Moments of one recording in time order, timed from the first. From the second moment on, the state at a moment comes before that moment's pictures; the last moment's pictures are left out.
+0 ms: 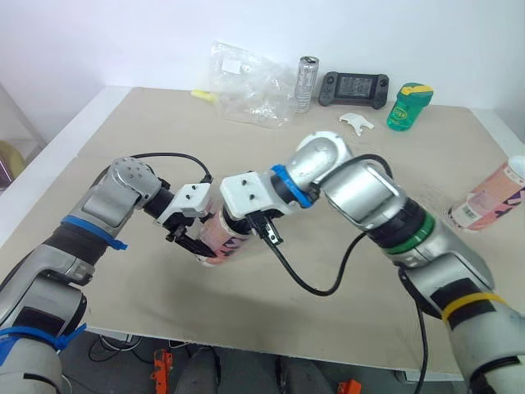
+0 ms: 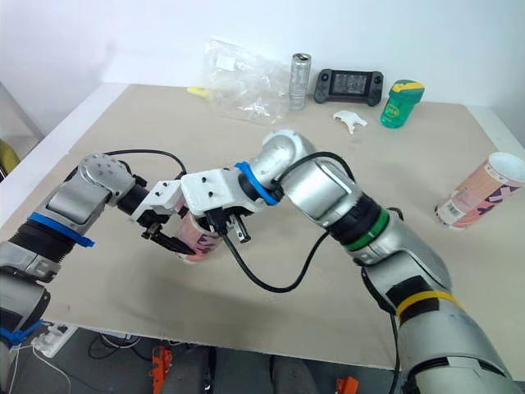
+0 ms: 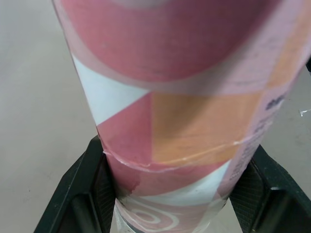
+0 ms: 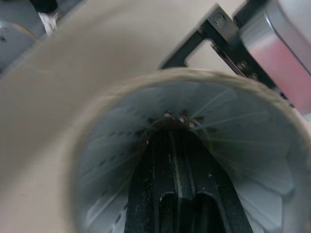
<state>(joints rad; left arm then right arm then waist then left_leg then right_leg) -0.92 0.76 -0.50 0.39 -0.25 0.13 -1.62 -1.24 -0.43 0.70 0.12 0.05 0.39 1.41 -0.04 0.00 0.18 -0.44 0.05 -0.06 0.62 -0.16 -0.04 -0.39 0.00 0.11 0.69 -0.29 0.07</state>
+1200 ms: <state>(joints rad) -0.79 0.40 -0.30 0.32 -0.31 0.18 -1.42 -0.52 -1.38 0.03 0.01 0.24 0.41 1.52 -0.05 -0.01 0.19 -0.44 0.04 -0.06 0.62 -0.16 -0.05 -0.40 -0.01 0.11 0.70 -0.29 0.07</state>
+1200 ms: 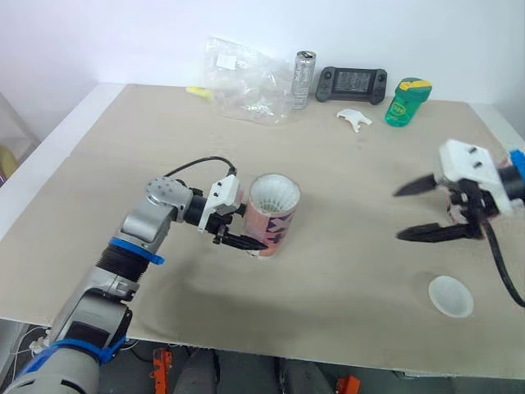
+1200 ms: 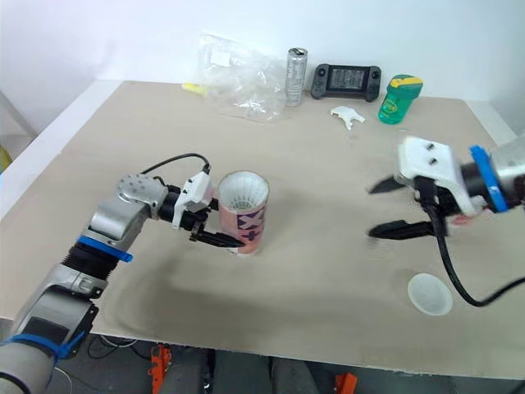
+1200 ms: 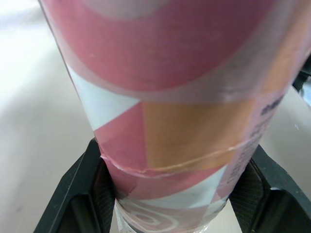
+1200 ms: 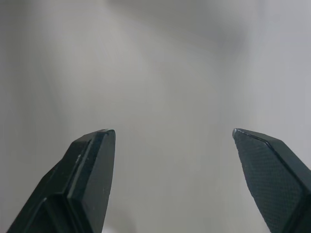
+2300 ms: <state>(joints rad) -0.72 0.26 -0.32 0.53 -0.21 -0.09 -1.36 -0.45 -1.27 0.19 0.38 -0.10 0.14 1.50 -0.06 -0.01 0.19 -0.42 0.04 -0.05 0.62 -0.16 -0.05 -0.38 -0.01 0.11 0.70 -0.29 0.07</state>
